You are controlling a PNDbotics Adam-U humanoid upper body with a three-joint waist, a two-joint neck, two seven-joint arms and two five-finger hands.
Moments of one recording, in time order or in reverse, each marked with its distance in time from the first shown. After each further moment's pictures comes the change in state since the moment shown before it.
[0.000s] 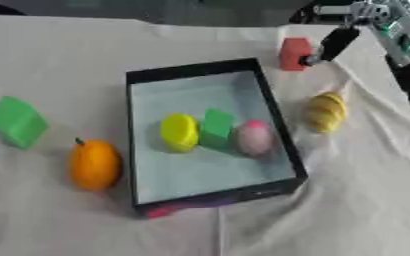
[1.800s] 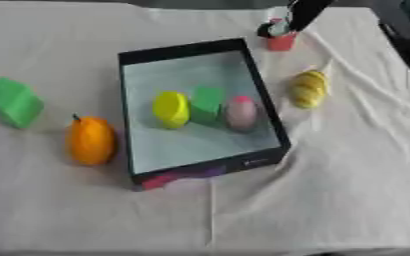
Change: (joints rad) left arm 0.085 0.009 0.020 0.013 0.000 -0.009 0.020; right arm 0.025 -0.035 0.192 -0.335 -0.367 0.212 0.072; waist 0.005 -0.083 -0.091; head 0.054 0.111
